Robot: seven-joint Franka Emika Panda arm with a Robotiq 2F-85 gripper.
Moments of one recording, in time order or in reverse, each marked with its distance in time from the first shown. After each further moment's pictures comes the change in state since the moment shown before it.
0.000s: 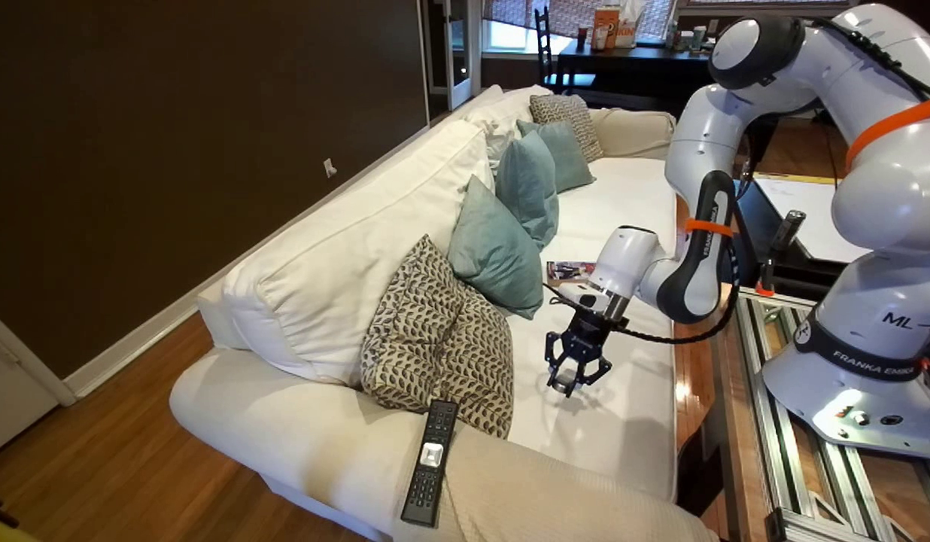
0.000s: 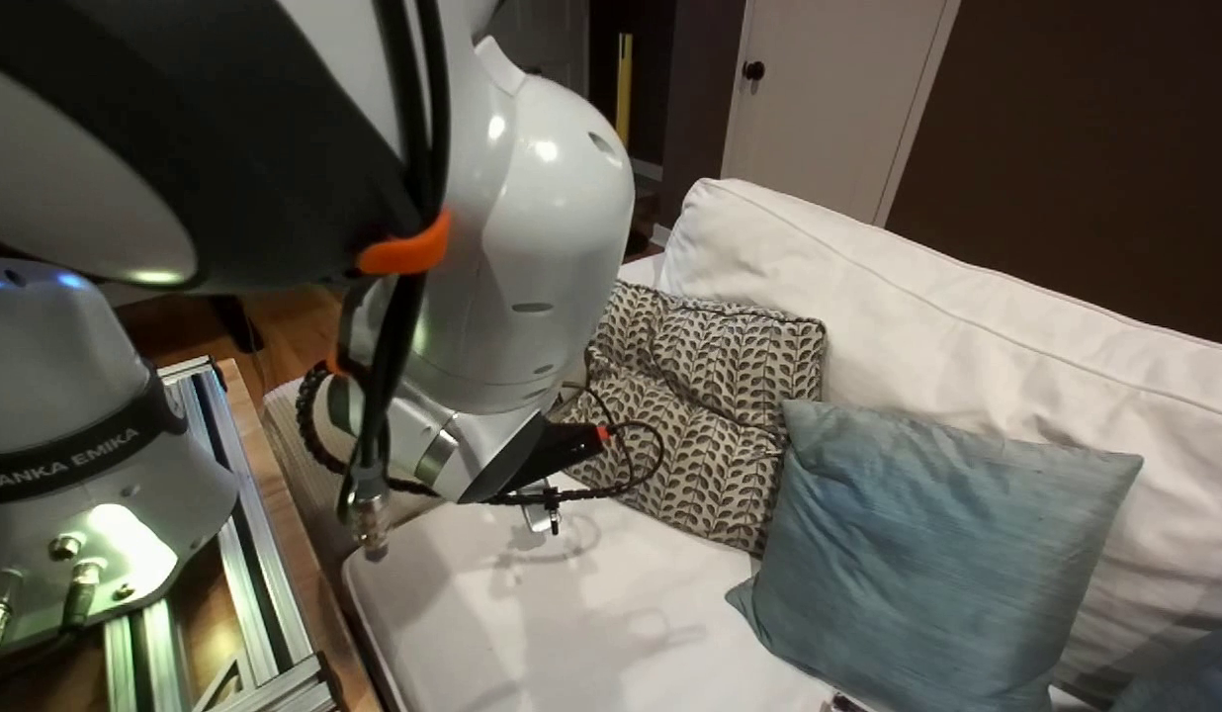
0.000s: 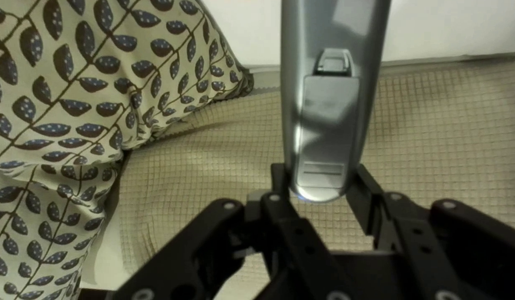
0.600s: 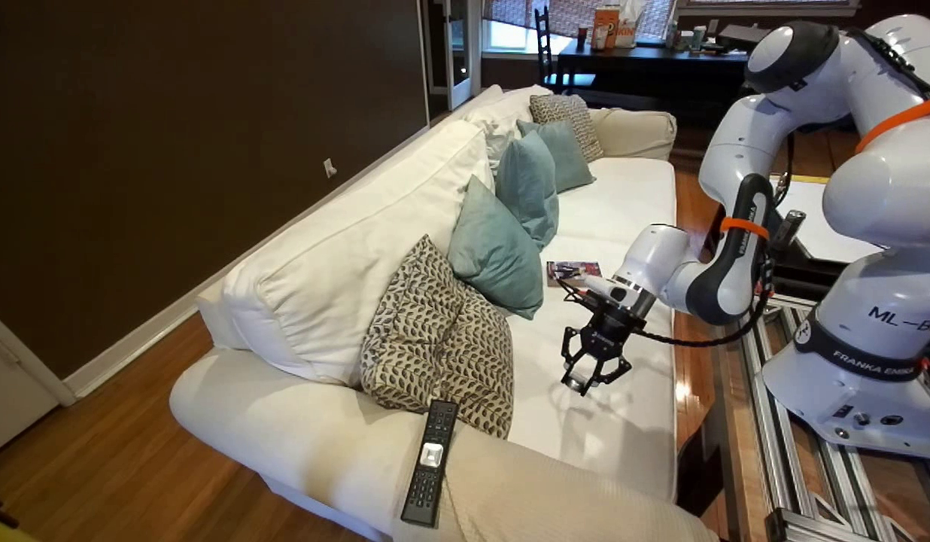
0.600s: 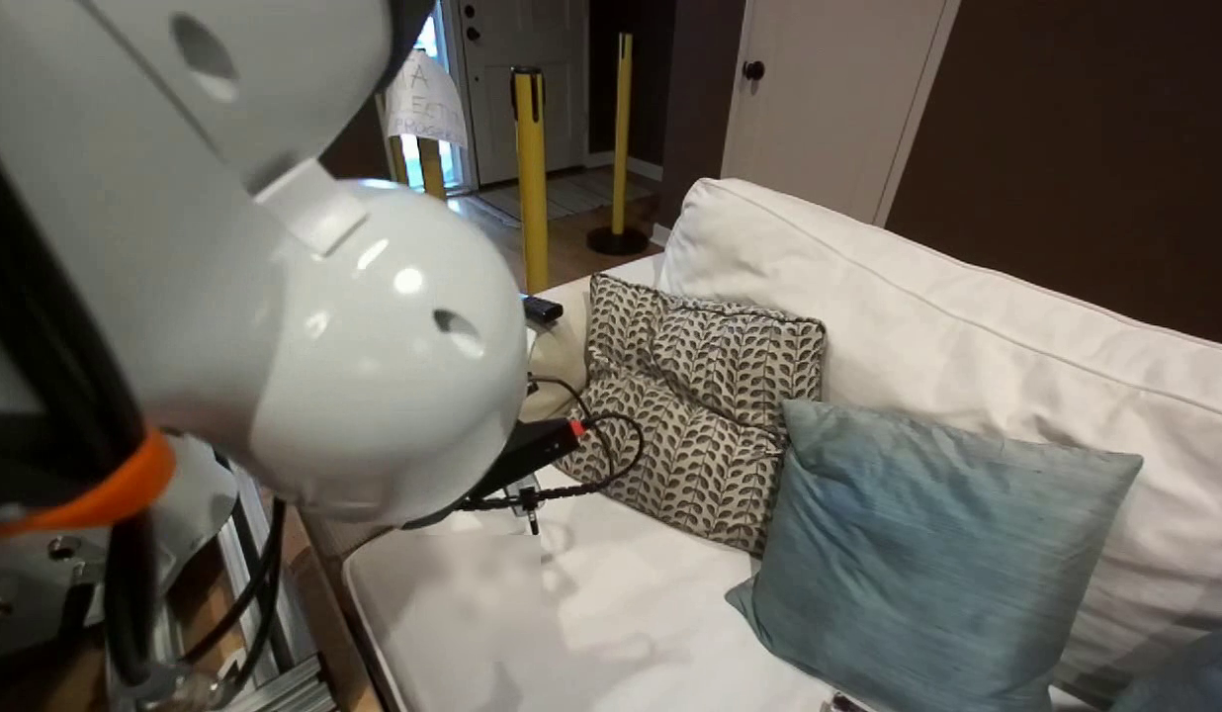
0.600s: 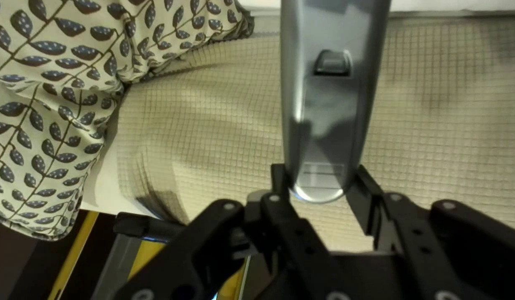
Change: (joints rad) arm -0.244 0.062 0.044 -0.098 -0.148 0.000 -0.120
